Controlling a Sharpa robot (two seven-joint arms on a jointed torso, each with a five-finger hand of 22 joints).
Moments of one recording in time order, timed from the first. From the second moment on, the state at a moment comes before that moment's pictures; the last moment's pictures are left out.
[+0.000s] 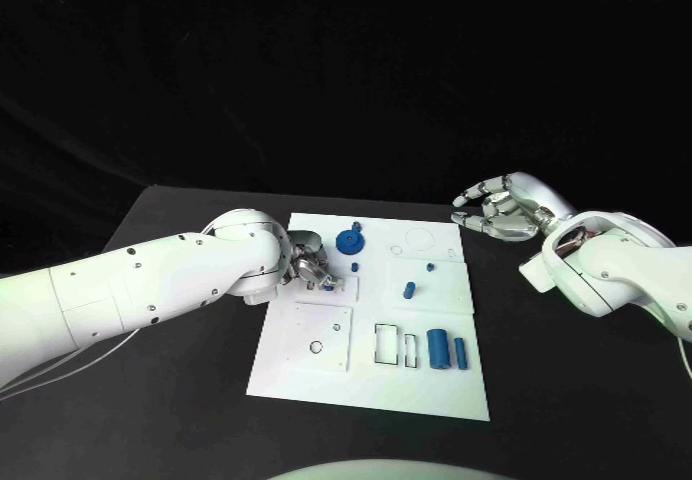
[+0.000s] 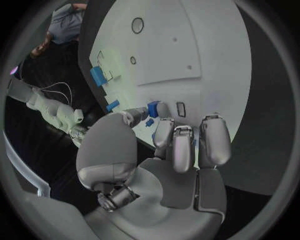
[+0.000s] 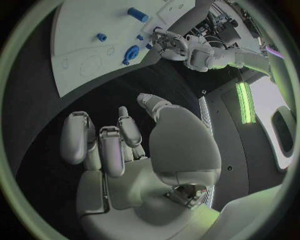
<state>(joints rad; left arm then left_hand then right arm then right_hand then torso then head) 1.21 -0.70 -0.01 1.45 -1.17 0.15 -0.52 1.01 -0.23 0.64 0.28 0.22 0.90 0.01 0.84 0.71 1.37 -0.05 1.33 1.14 1.47 -0.10 1.56 1.31 0.08 1.42 0.01 1.39 1.18 1.31 -0.96 -0.13 1.57 -0.90 -0.49 0.06 1.20 -0.18 0.41 0.15 0.37 0.83 0.17 0.26 0.41 1.29 0.09 1.29 1.22 1.46 0.01 1.50 1.31 0.06 1.38 0.11 1.26 1.31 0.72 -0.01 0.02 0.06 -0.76</state>
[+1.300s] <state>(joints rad) 1.22 -0.75 0.04 1.51 -1.18 0.15 -0.51 0.97 -0.22 0.51 0.29 0.21 0.90 0.02 0.83 0.71 1.37 -0.05 1.32 1.12 1.47 -0.10 1.56 1.31 0.08 1.42 0.01 1.39 1.18 1.31 -0.96 -0.13 1.56 -0.90 -0.49 0.06 1.20 -0.19 0.41 0.16 0.37 0.83 0.17 0.26 0.40 1.29 0.08 1.29 1.22 1.46 0.01 1.49 1.31 0.08 1.38 0.11 1.25 1.31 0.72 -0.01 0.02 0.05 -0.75</state>
